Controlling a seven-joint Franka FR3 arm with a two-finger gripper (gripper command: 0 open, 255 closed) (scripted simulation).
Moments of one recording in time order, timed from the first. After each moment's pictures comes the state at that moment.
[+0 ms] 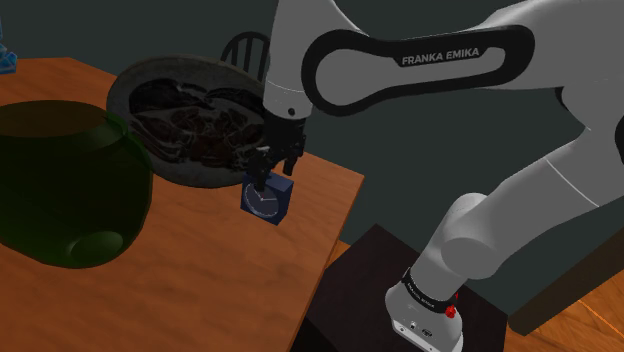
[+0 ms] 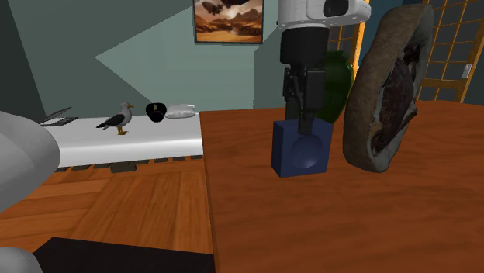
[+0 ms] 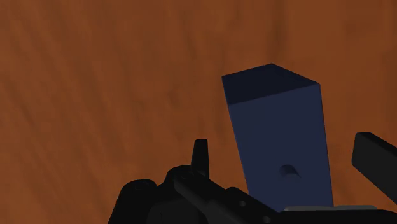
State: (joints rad) arm 0.11 -0.36 0.46 -2.25 0.16 1.94 0.35
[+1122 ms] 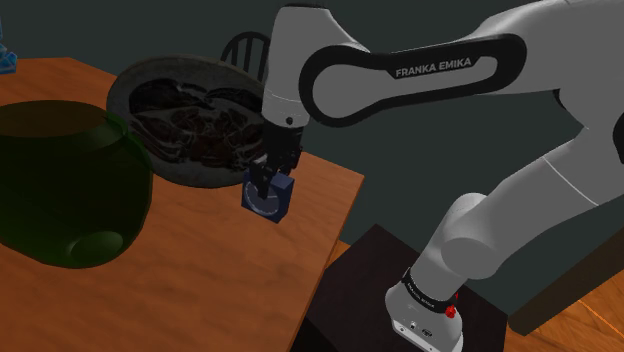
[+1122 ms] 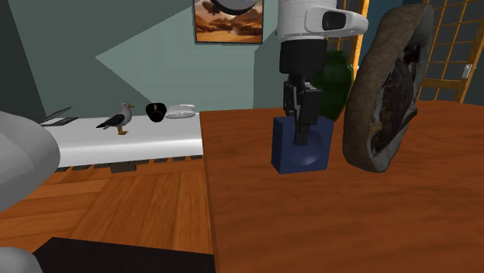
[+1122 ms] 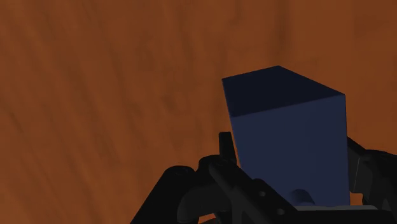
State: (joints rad) arm 0.12 -0.35 0.47 -2.29 0.16 1.98 0.35
